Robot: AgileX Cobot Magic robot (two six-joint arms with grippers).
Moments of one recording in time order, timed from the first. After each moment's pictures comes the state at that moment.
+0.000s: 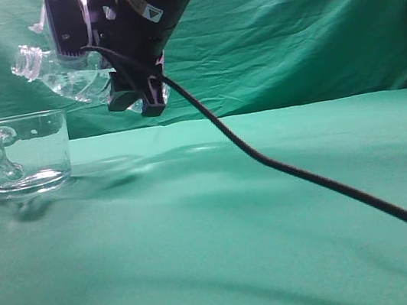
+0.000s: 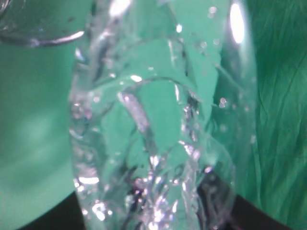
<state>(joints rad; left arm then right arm) -0.07 -0.01 0.02 -0.15 0.35 0.22 0.69 2.21 -1.63 -1.43 0.06 0.07</state>
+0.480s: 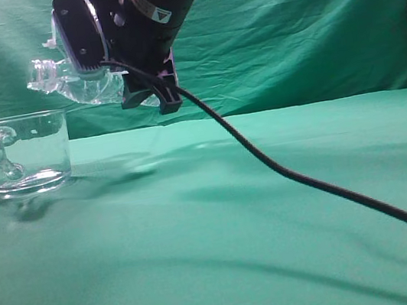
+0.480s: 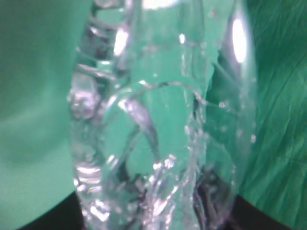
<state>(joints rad) -0.07 -0.01 0.02 -0.15 0.35 0.22 0.69 2.21 -1.63 -1.58 0.11 0.07</state>
